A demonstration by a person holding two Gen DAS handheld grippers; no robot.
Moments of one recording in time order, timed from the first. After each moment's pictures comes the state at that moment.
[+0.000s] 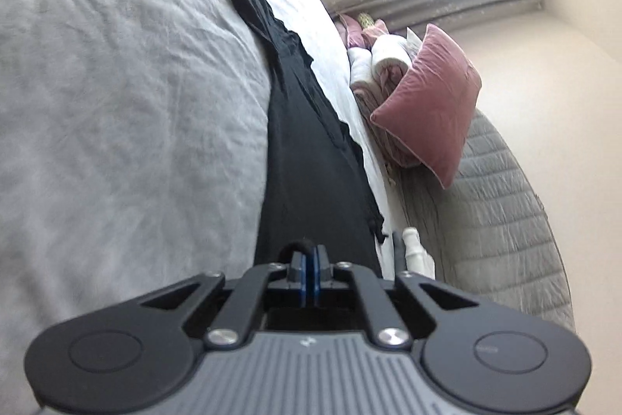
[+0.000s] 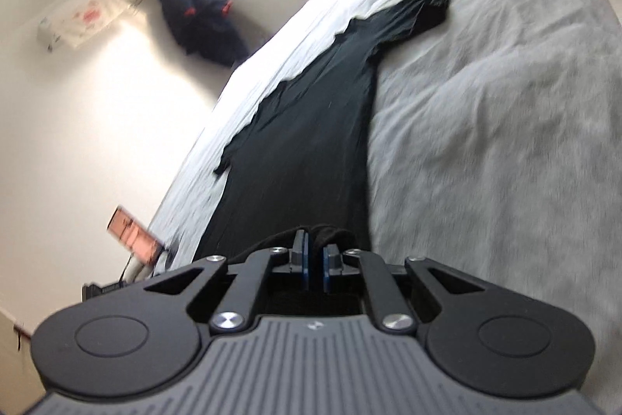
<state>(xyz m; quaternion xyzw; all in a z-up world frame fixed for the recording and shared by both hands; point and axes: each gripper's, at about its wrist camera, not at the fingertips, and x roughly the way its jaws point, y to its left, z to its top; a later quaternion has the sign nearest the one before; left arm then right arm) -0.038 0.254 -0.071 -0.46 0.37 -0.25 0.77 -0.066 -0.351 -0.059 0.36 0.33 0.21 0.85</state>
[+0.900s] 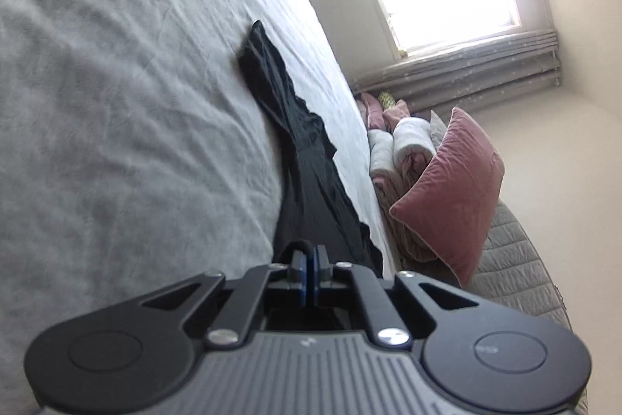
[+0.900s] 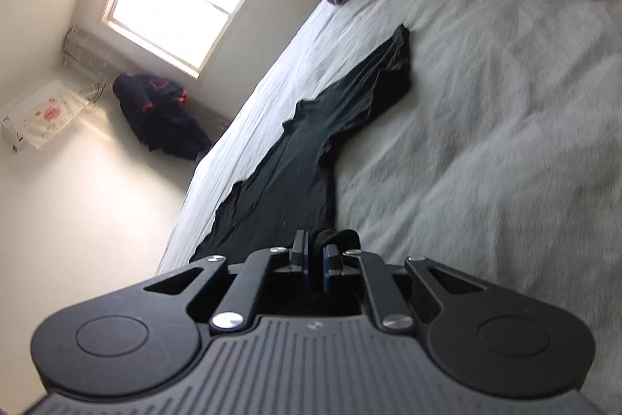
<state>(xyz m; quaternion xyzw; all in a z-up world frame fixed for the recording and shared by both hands) 0.057 0.224 -0.090 -0.51 0.28 -0.16 0.80 0.016 -0.365 -0.076 0.44 0.25 0.11 0.86</state>
